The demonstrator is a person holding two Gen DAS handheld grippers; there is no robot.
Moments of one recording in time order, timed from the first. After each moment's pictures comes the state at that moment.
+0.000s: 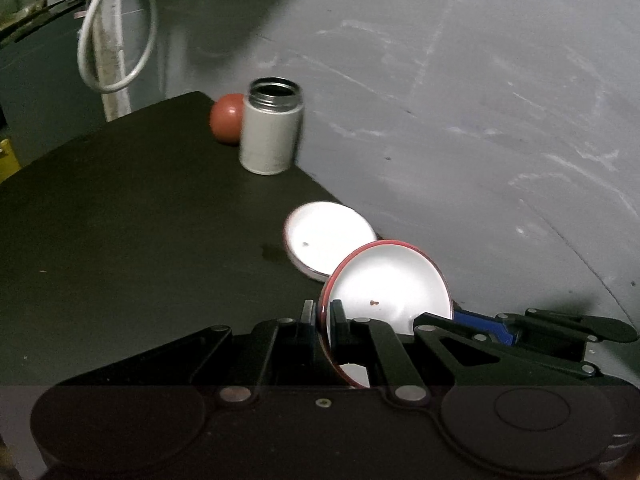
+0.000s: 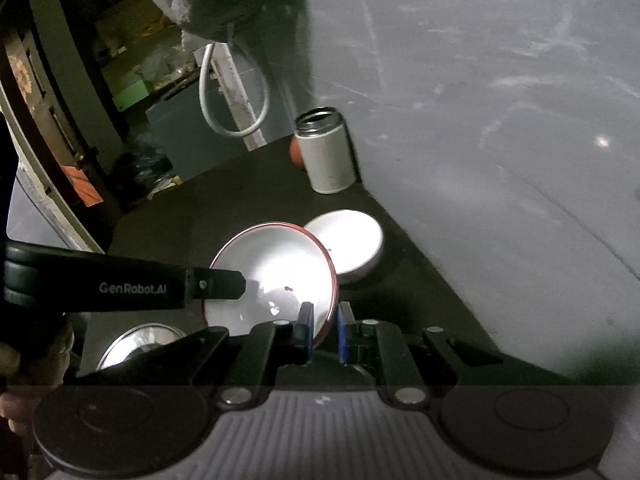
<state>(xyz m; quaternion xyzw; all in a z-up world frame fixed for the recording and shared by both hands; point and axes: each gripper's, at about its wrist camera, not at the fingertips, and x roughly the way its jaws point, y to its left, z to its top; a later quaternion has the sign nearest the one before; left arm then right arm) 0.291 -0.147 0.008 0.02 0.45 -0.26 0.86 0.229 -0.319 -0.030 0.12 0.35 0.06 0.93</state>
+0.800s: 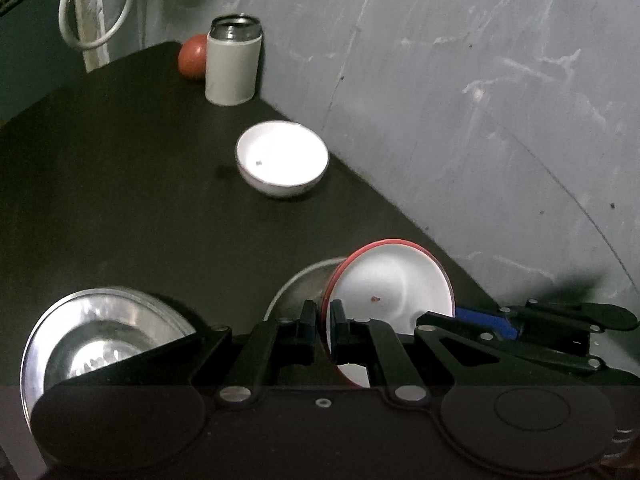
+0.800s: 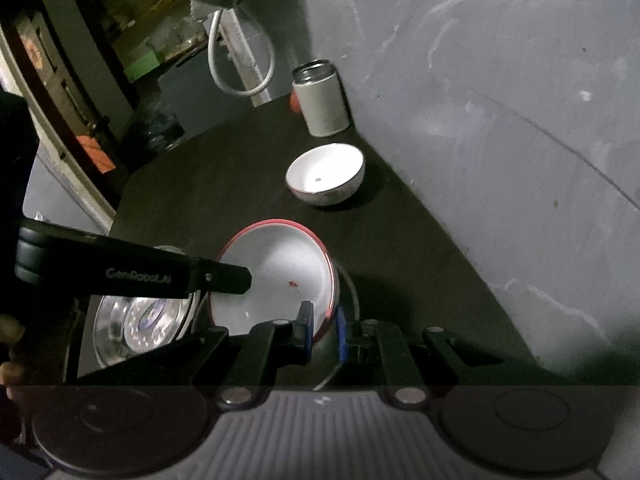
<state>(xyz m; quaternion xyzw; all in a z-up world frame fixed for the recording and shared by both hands) 0.246 -0.166 -0.015 0.03 0.50 -0.26 0.83 0.174 -0.340 -0.050 0.11 0.40 0.09 0.91</state>
